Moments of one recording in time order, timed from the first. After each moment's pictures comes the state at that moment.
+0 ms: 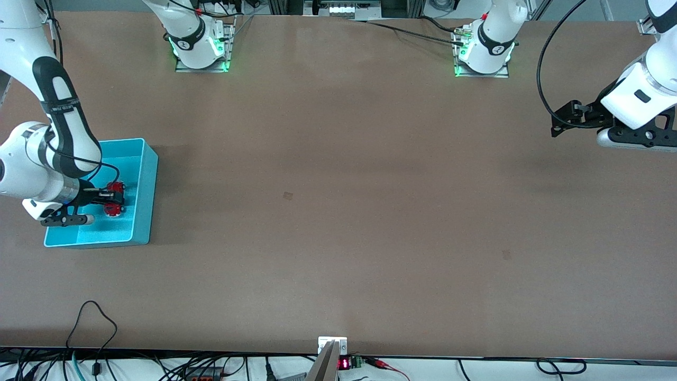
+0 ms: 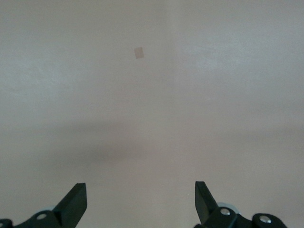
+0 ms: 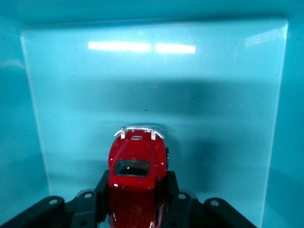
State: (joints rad) left arm -0.02 -0.03 -0.03 -1.70 0.00 1.62 0.01; right arm -0.28 0.58 -0.01 -1.86 0.01 2.34 -0.35
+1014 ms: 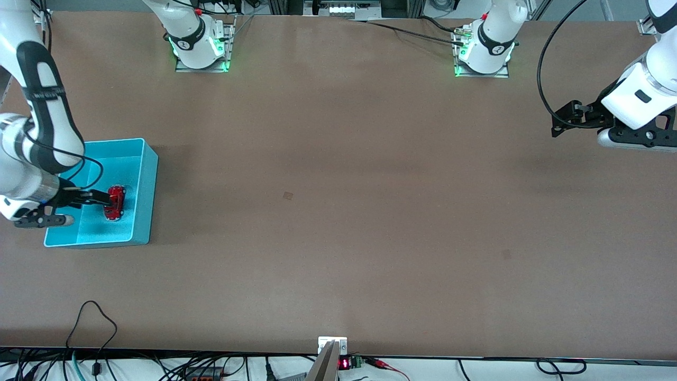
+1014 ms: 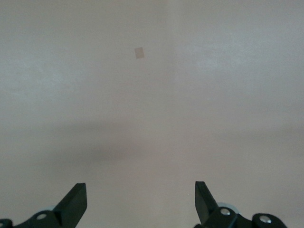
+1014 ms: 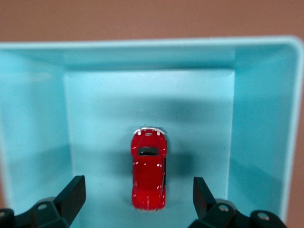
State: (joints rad) left arm -0.02 -0.03 -0.03 -1.70 0.00 1.62 0.01; right arm -0.27 0.44 0.00 -1.81 0.01 2.23 -0.36
